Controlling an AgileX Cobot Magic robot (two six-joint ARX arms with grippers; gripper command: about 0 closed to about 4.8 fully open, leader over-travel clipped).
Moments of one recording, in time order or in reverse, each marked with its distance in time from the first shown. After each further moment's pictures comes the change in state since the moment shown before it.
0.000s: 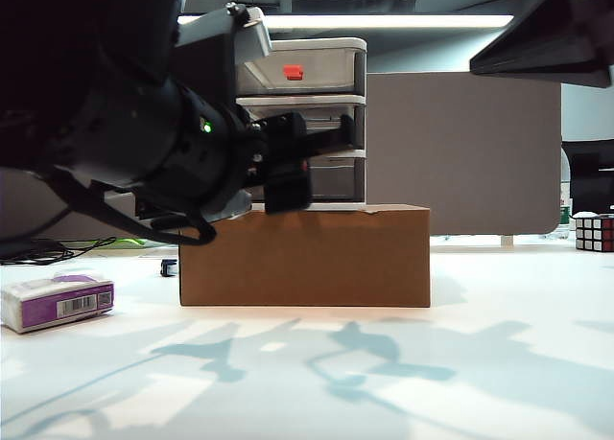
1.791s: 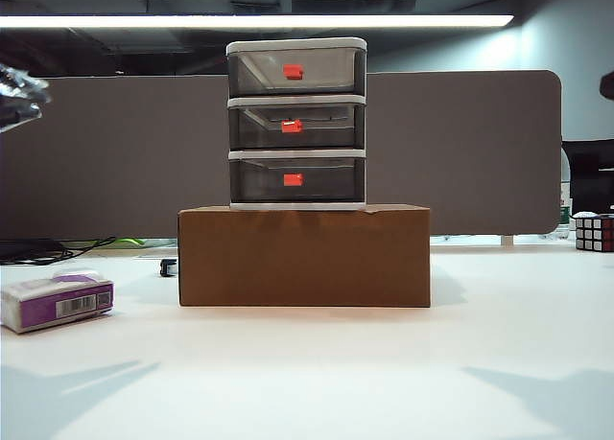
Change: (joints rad) left arm 0.463 -1.557 -0.452 -0.893 0.786 -0.254; right arm -0.142 -0.881 -0.402 -0.277 -0.069 0.219
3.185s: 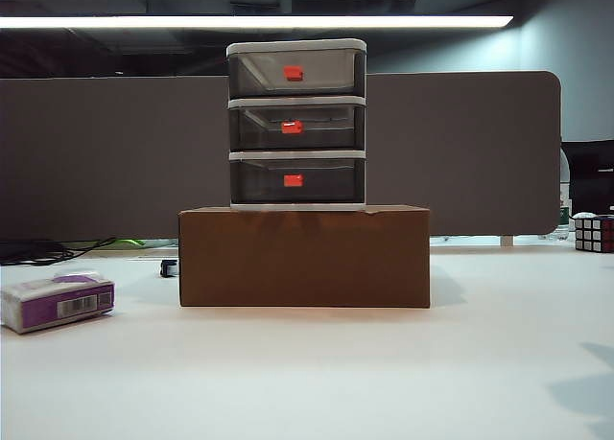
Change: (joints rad) left arm 0.486 -0.064 -0.002 -0.249 0.006 0.477; right arm -0.040 -0.002 -0.008 -0.094 0.445 -0.488
